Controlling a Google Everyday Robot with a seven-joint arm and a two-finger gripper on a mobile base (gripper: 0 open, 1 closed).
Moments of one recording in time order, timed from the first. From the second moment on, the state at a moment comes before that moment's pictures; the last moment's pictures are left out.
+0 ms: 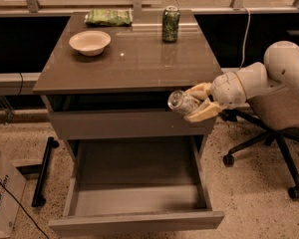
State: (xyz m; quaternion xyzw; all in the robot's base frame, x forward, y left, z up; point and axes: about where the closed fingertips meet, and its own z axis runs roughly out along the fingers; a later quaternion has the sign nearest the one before) arm 0.577 -0.131 0.788 -0.66 0.56 0.33 0.37
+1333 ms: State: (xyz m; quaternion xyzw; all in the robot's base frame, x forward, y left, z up) arm 0.619 -0.093 0.886 -0.63 0.48 0.31 0.53
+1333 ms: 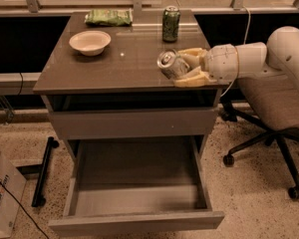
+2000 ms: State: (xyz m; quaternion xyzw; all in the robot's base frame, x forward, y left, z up) arm 0.692 -0.101 0.888 -0.53 0.55 0.25 0.60
